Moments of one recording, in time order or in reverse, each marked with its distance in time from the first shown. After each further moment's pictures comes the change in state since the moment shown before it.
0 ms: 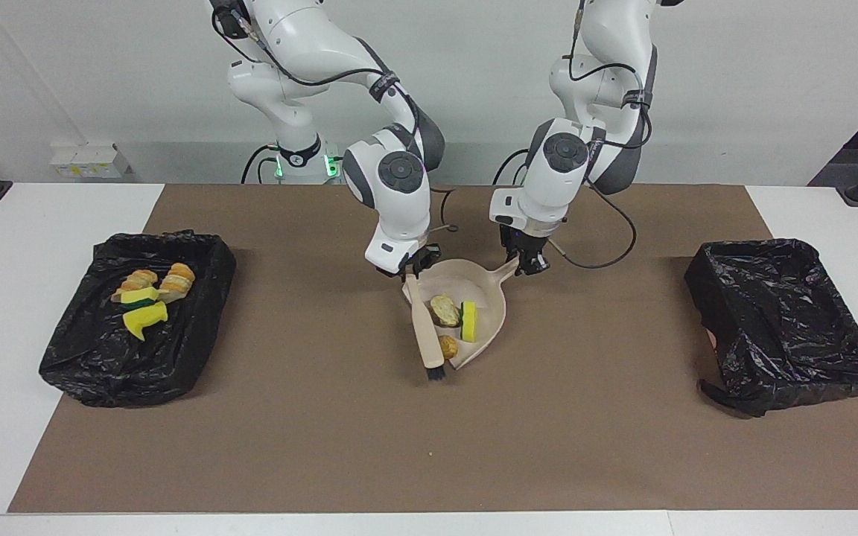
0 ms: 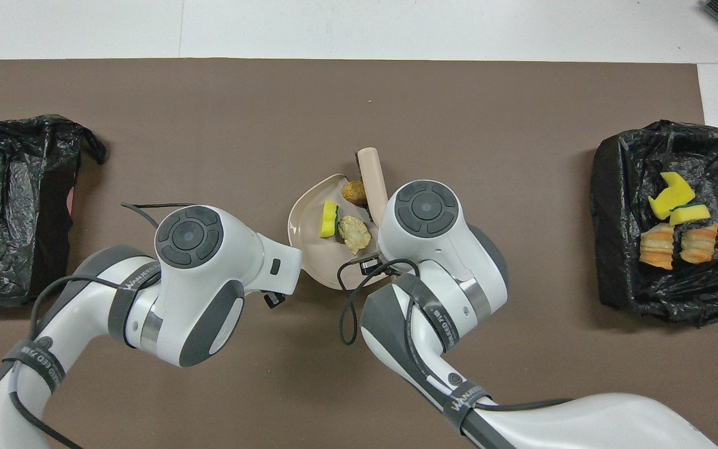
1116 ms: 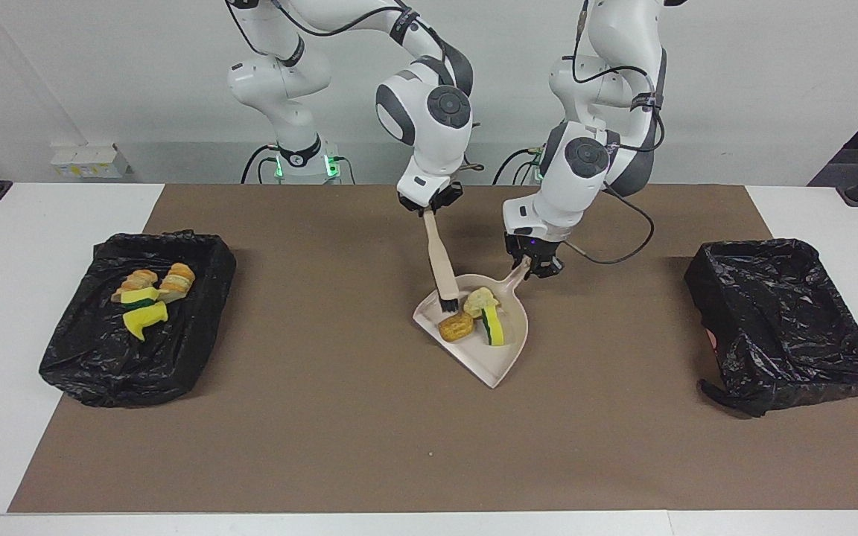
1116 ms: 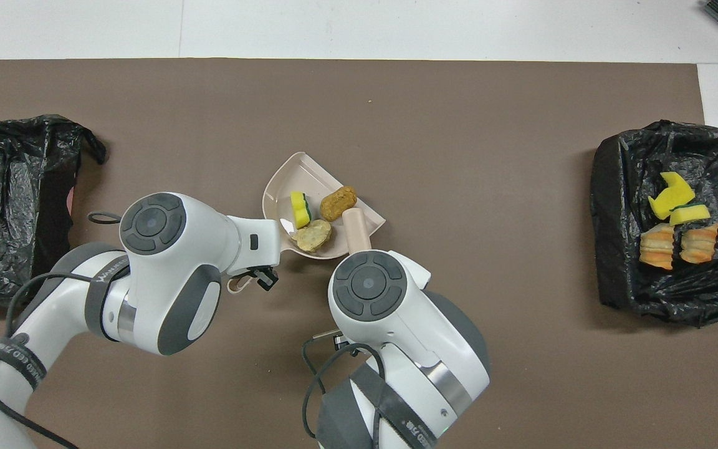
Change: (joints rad) left arm 0.060 0.001 0.010 0.002 -0.069 0.035 -0.199; right arm 0.115 -0.190 0.016 -0.046 0.096 -0.269 0.135
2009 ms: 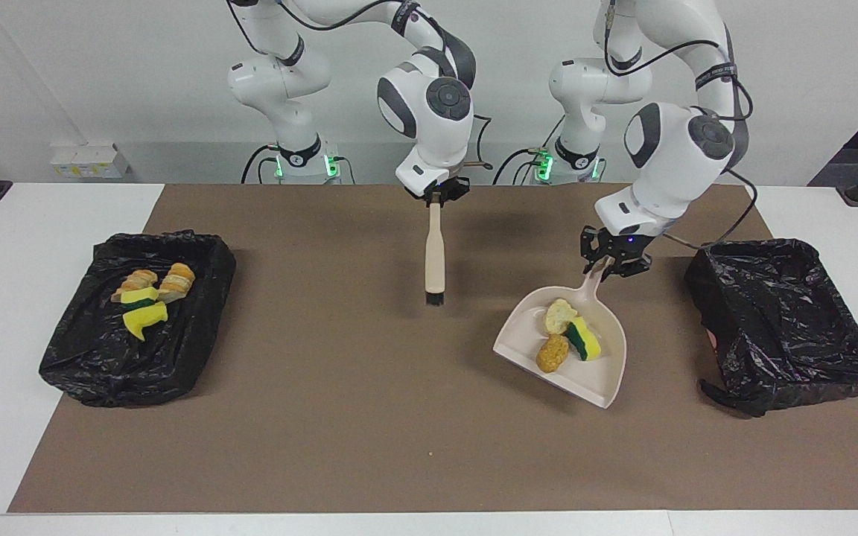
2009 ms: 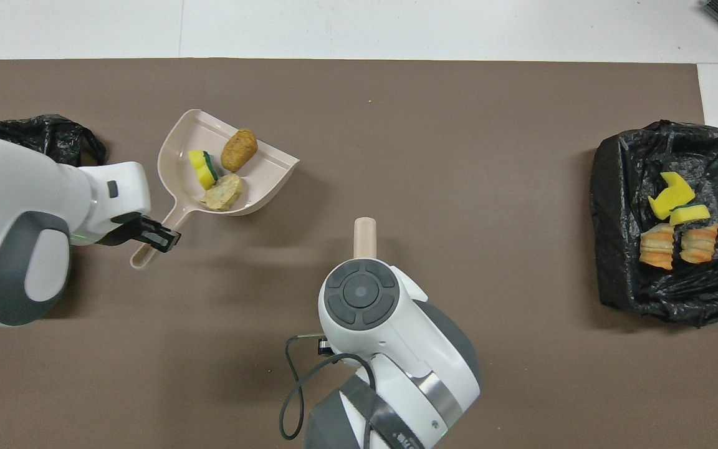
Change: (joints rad) left arm 0.280 -0.093 0.014 0.145 -0.008 -0.263 0.046; right arm 0.039 0.000 0.005 -0.002 0.075 0.007 0.228
